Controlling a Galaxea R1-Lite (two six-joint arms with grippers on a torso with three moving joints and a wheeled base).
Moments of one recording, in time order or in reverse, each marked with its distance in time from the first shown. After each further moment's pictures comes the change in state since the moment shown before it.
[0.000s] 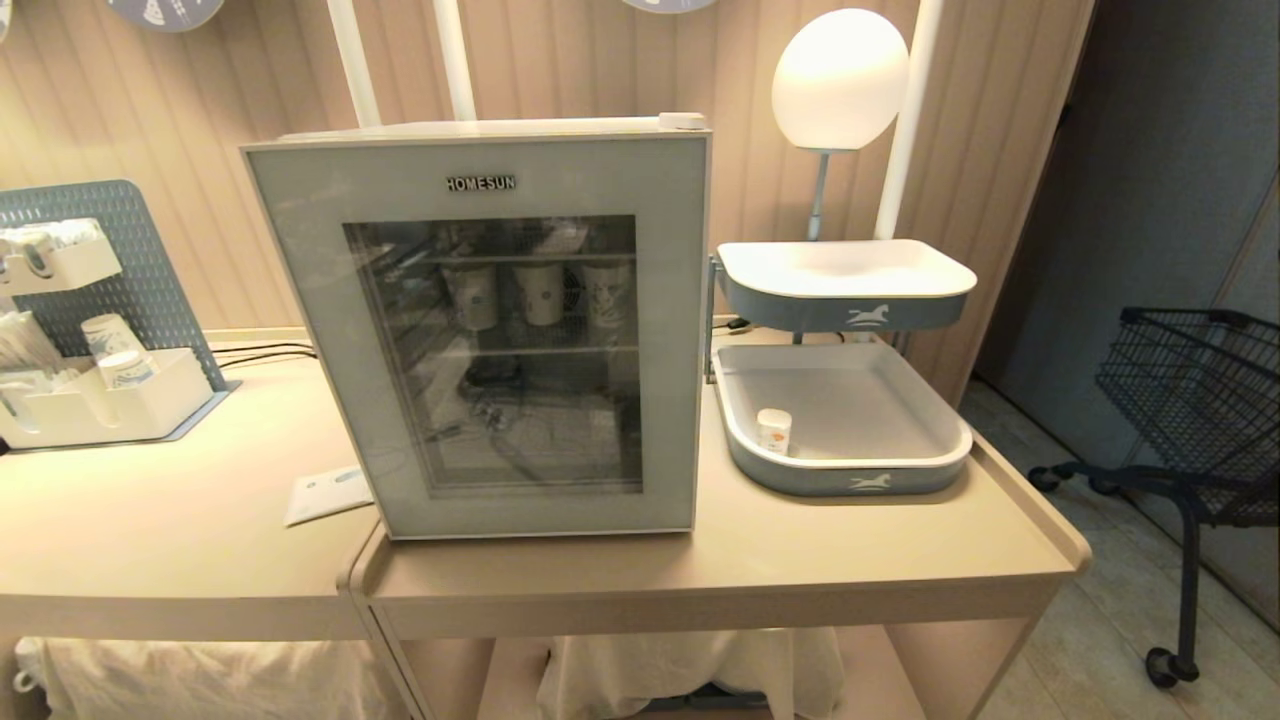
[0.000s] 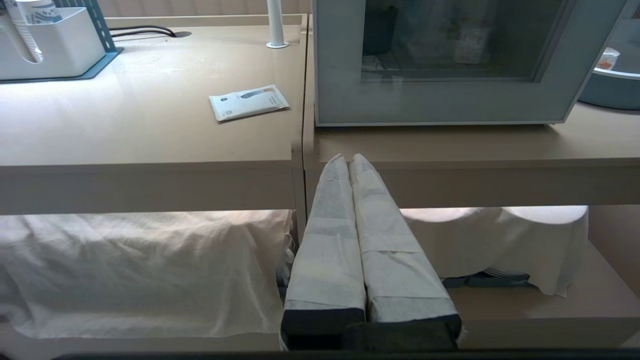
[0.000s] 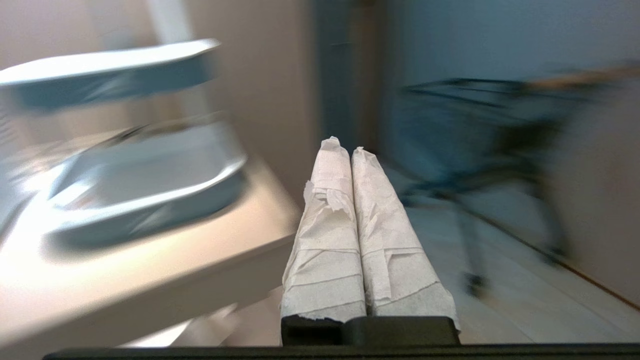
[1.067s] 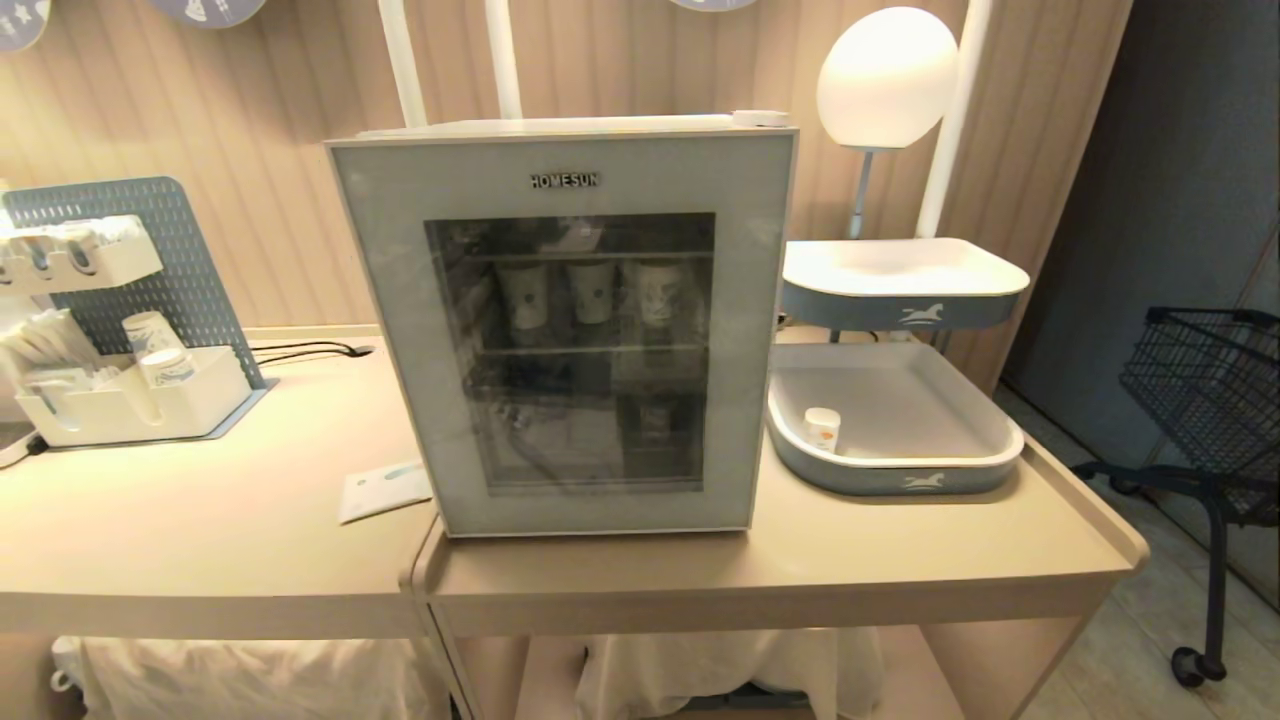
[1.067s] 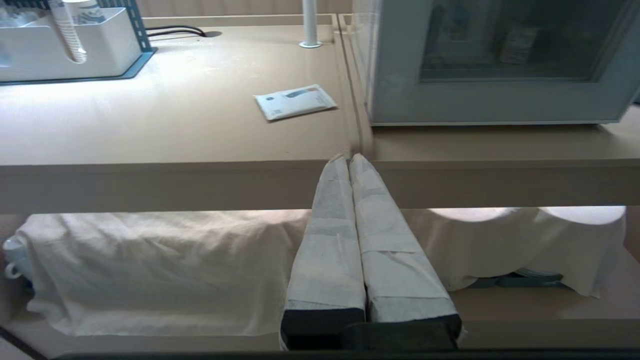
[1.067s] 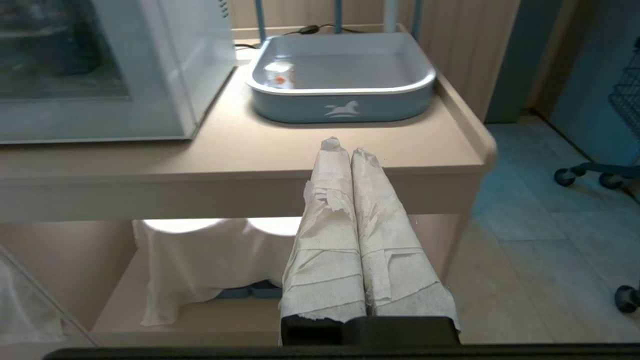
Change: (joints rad) left arm 0.000 0.000 0.000 -0.002 -0.001 0.002; right arm -0.007 -0.018 0.037 0.166 0.357 0.060
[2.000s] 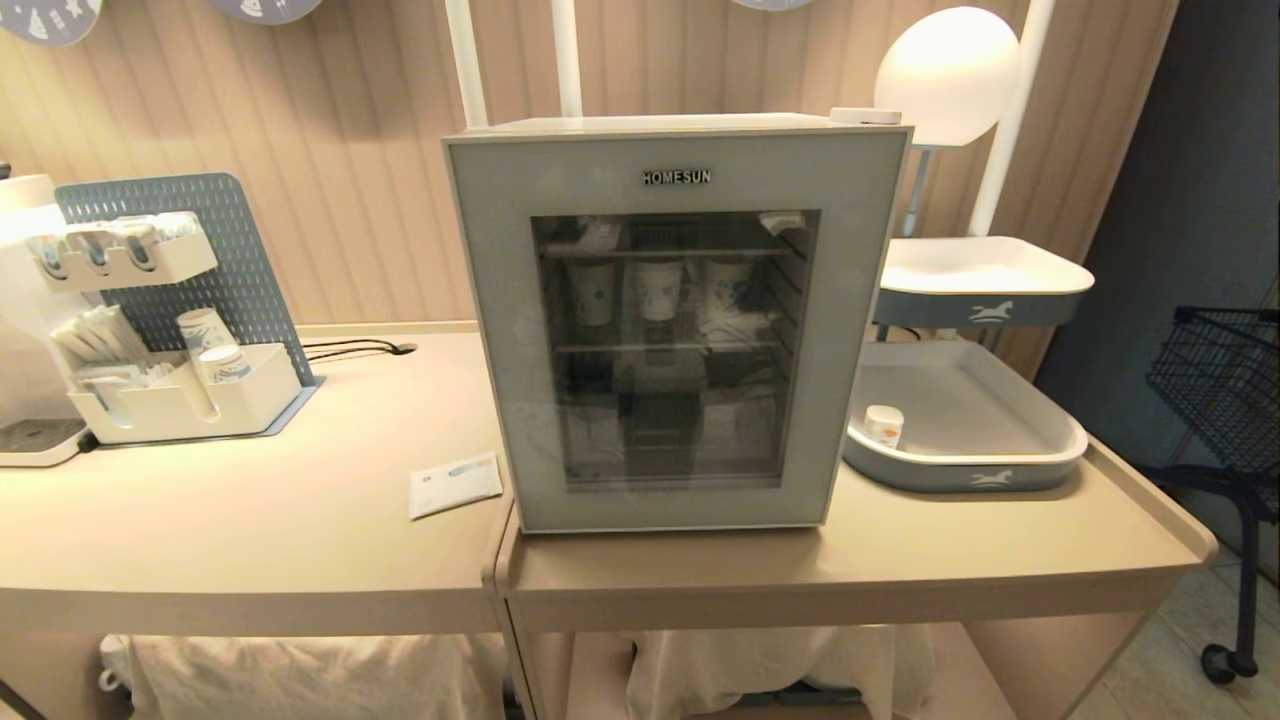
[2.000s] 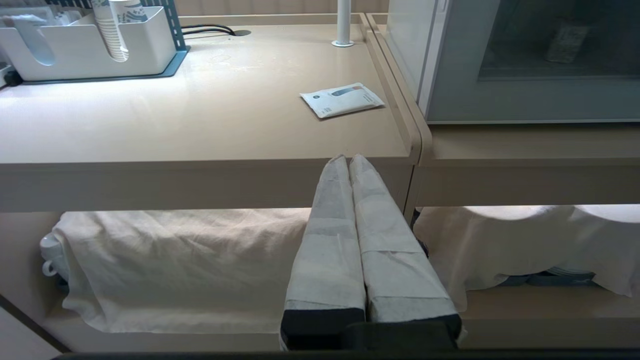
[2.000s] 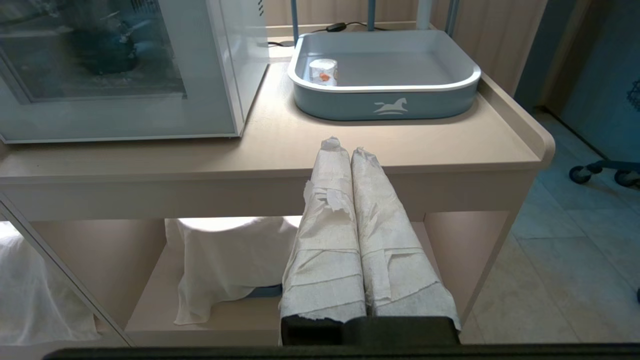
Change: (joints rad) left arm 0.000 0.000 0.000 0.001 0.001 0.000; right arm -0.001 0.000 0.000 0.001 -0.003 0.003
